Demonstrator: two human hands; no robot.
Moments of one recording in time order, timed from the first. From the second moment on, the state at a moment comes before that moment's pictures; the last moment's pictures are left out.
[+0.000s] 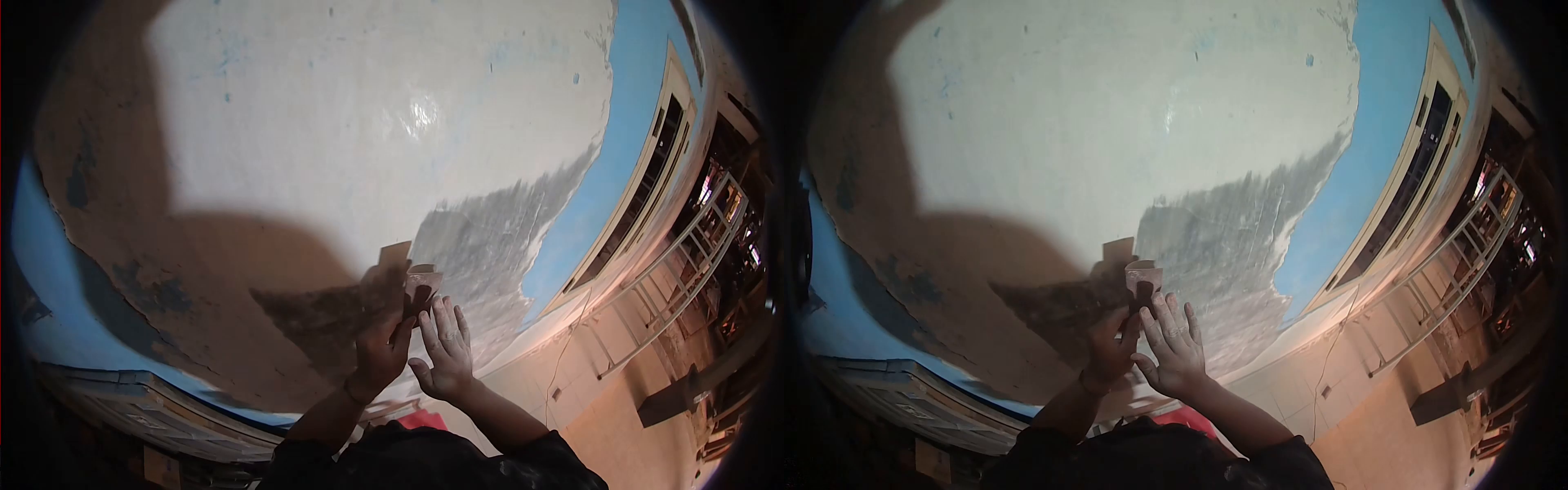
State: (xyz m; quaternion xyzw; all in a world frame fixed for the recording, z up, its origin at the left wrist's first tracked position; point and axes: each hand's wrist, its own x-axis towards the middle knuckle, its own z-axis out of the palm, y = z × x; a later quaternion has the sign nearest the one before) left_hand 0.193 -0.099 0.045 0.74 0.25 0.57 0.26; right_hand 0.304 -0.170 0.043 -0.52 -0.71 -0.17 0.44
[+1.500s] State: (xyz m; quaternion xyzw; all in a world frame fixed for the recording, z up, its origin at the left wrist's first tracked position) left_hand 0.025 -0.129 -0.047 0.54 0.64 0.54 -0.05; right_hand 0.296 -0.102 0.049 -0.63 -0.61 -0.34 0.34
